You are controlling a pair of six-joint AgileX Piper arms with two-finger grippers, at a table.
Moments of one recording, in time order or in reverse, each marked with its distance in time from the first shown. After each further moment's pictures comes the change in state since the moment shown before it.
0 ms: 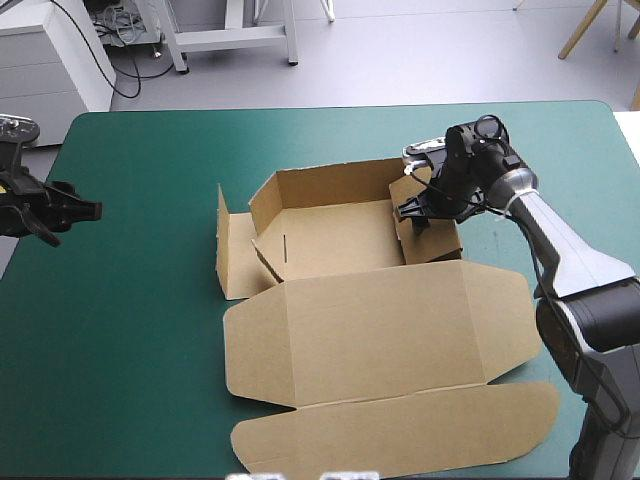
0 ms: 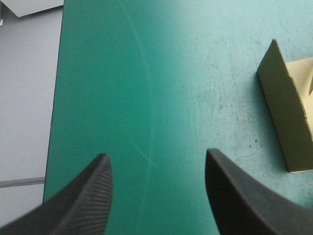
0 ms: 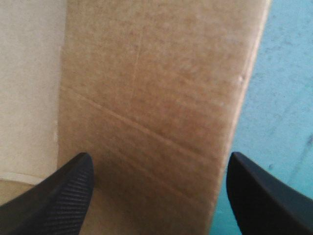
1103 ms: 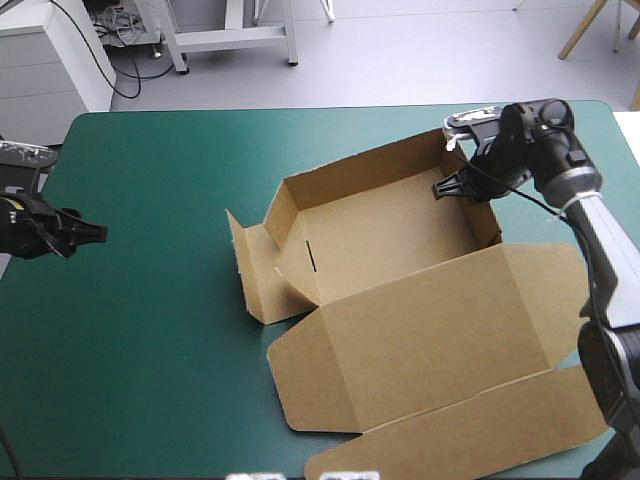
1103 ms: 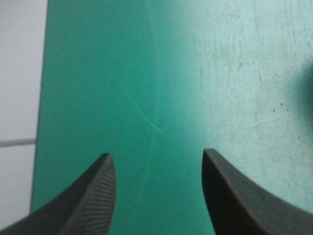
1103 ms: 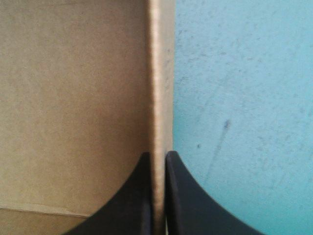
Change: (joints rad) left arm 0.051 0.033 0.152 0.013 -0.031 0.031; right arm -0.114 -0.164 0.001 0.012 0.016 -0.088
